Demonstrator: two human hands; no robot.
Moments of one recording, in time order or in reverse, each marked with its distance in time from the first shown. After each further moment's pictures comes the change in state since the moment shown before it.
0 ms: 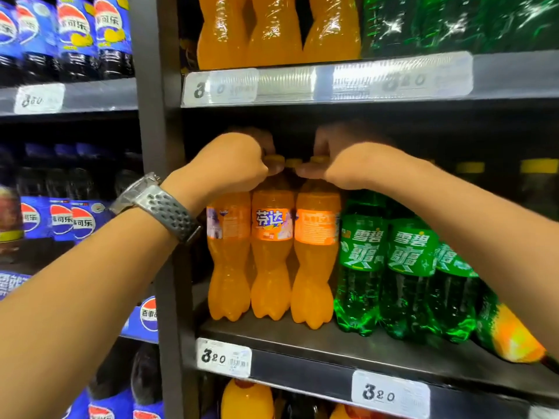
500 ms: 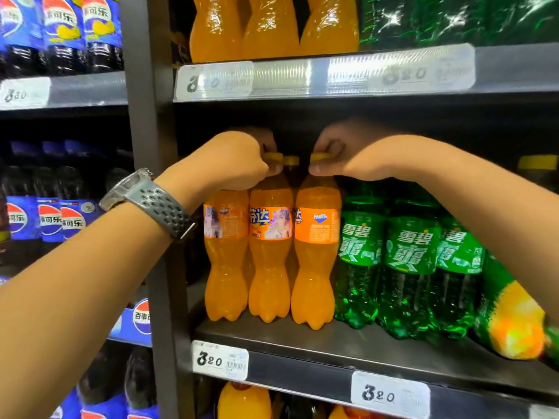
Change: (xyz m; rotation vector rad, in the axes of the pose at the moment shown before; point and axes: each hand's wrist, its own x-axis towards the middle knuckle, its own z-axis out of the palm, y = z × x) left_hand 0.001 0.005 0.000 -0.091 -0.080 -0.039; right_hand 0.002 0.029 -0.004 0.229 -0.142 -0.088
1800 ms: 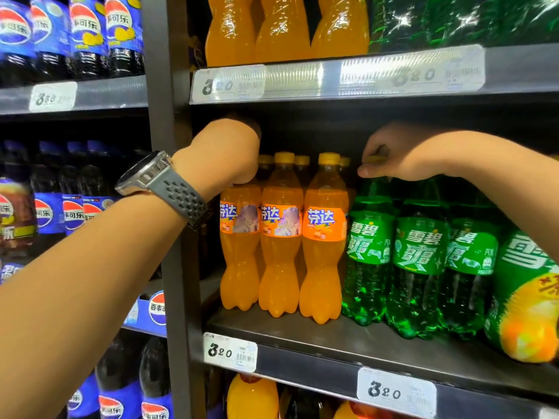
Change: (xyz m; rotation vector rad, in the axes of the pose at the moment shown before) left_hand 0.007 -0.007 -0.014 0.543 -0.051 -0.135; right_hand -0.011 0.030 -0.018 -0.237 -0.113 0.109
